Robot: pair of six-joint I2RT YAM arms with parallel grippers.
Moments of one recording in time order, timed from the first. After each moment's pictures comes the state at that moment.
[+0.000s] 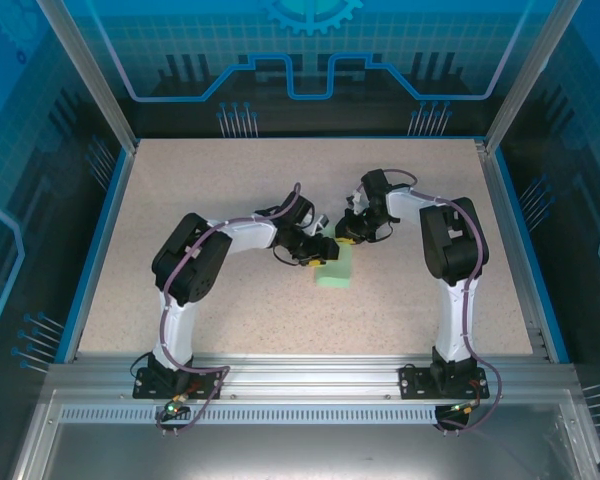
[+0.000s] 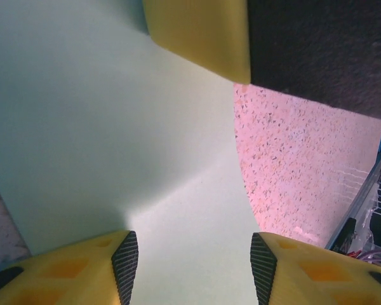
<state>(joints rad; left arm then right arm) -0.56 2.07 1.28 -0.27 0.65 -0.61 0.27 2.14 1.42 -0.62 -0.60 0.41</state>
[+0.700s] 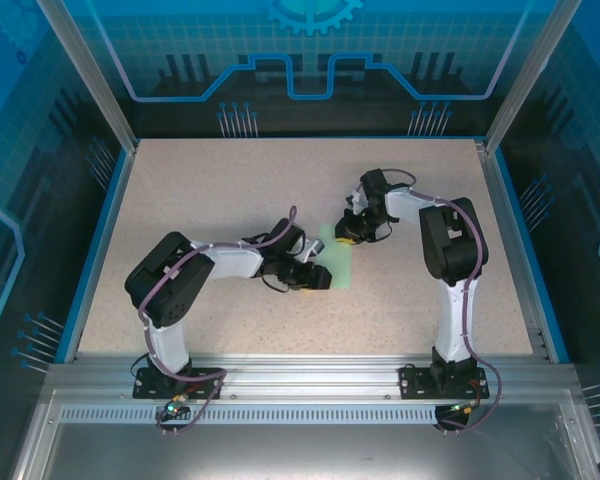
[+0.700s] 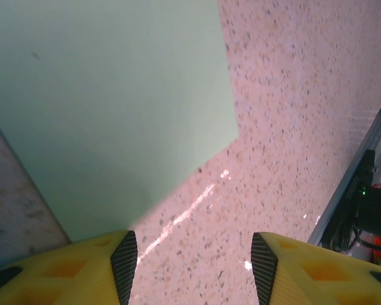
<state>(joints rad) -0.64 1.84 0.93 -0.11 0.65 -0.56 0.28 2.14 1.43 -0.63 -0.58 0.41</state>
